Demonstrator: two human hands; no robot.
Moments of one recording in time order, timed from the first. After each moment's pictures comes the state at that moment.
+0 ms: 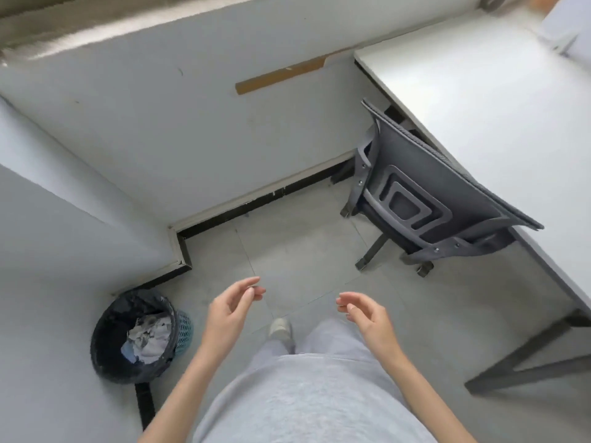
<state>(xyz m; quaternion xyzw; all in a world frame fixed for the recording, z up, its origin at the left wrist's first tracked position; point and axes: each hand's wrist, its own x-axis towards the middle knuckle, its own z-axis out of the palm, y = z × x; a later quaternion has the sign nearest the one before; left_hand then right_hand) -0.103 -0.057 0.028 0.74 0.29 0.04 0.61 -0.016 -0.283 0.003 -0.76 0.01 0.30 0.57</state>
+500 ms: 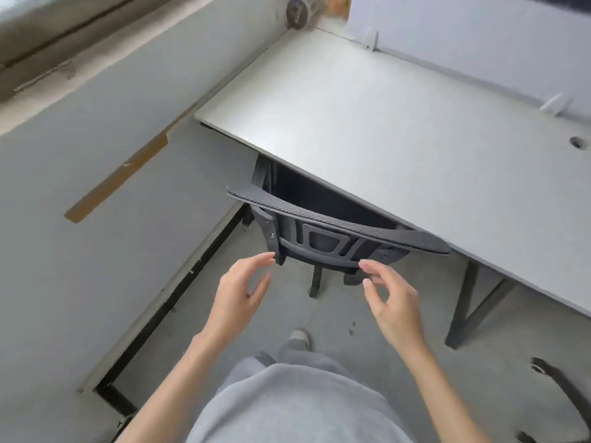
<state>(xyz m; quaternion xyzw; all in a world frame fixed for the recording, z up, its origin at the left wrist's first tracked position) 0.211 -0.080 0.048 0.90 -0.13 -0.01 0.42 0.157 -0.322 0.055 -0.88 0.11 -0.08 0.46</state>
